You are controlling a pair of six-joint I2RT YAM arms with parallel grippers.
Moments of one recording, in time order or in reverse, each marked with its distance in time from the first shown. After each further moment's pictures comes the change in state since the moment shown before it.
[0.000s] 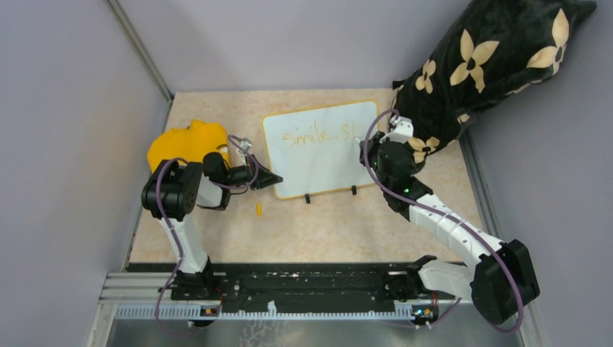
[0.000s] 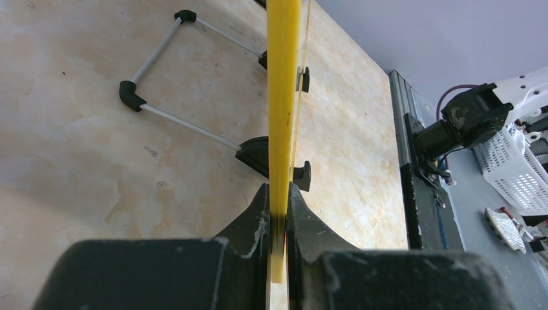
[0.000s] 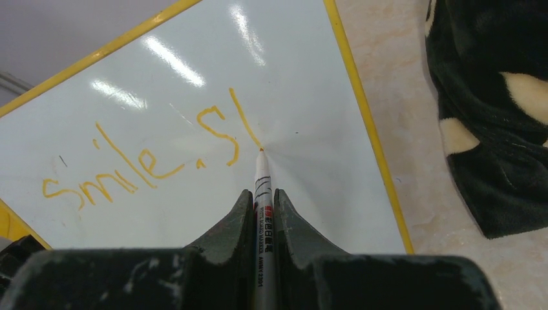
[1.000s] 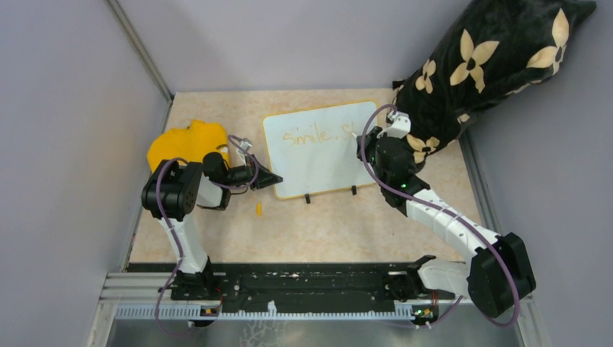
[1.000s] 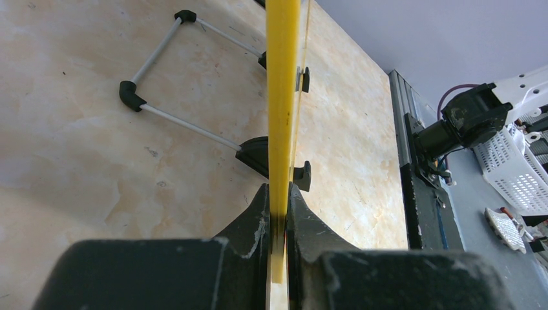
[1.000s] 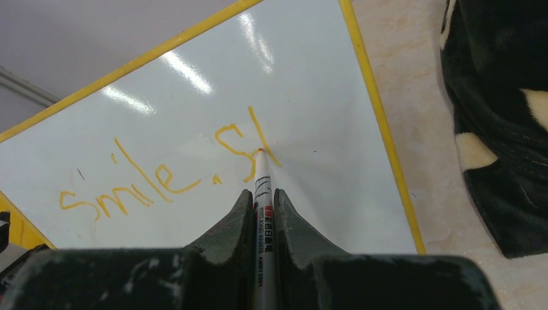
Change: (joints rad) left arm 0.000 0.000 0.000 0.000 0.000 0.000; right arm -0.001 0.042 0.042 0.033 -0.026 -0.002
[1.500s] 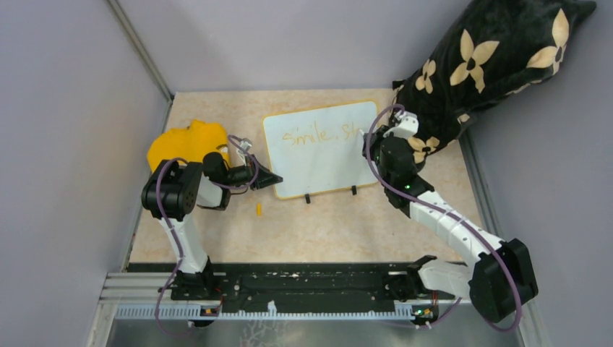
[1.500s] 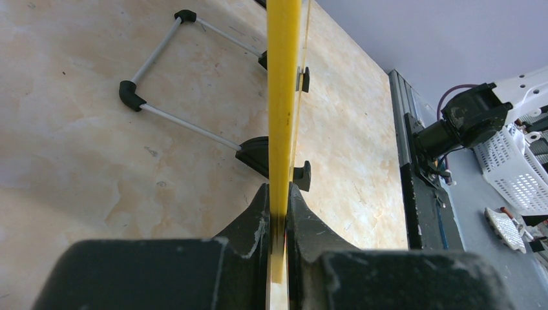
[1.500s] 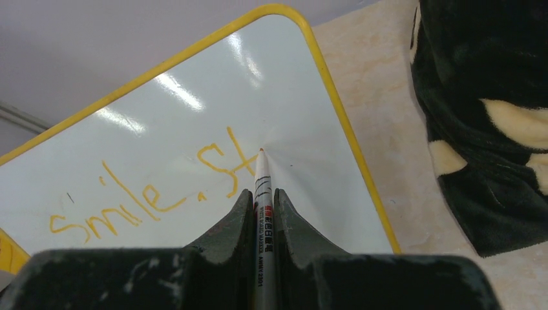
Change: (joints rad) left arm 0.000 0.000 0.000 0.000 0.000 0.000; right arm -0.018 -0.019 -0.002 -0.005 0.056 0.000
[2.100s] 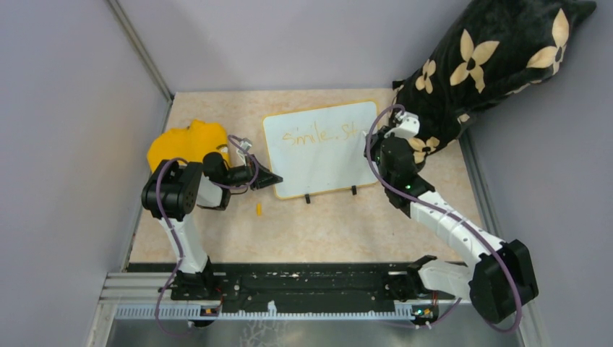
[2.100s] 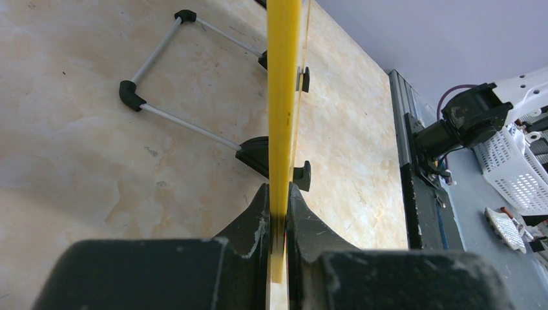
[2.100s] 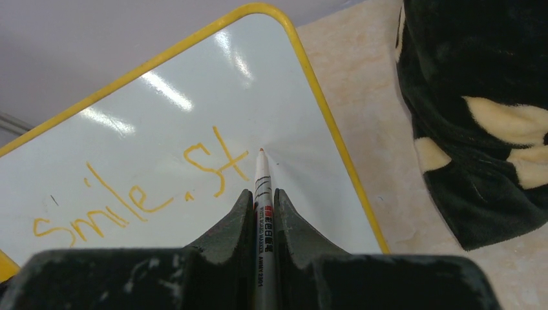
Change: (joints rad) left arm 0.000 0.000 0.000 0.000 0.000 0.000; right arm -0.006 -0.029 -0.010 -0.014 0.022 -0.008
